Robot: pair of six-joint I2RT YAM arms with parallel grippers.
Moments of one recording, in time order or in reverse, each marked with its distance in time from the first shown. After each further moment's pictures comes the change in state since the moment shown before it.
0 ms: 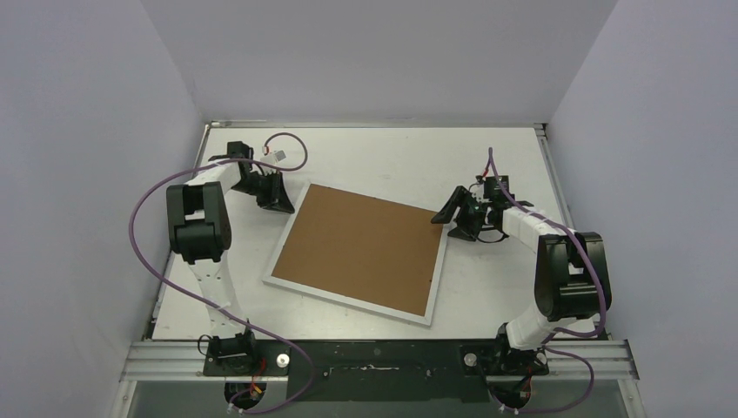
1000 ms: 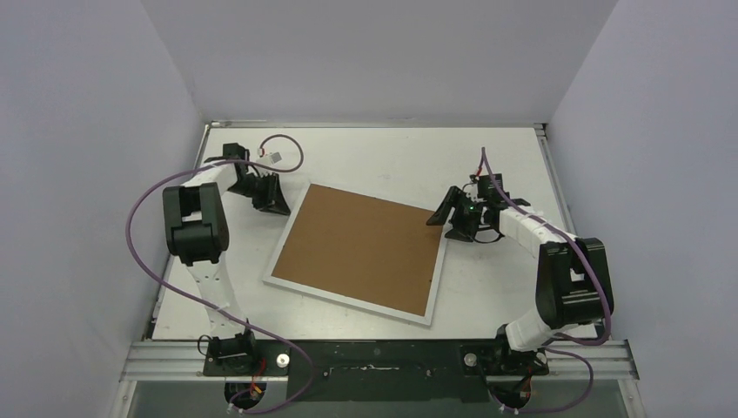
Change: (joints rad) left arm 0.027 -0.032 -0.042 -0.006 -0.027 0.008; right arm 0.058 -0.053 0.022 -0.081 0.044 -0.003
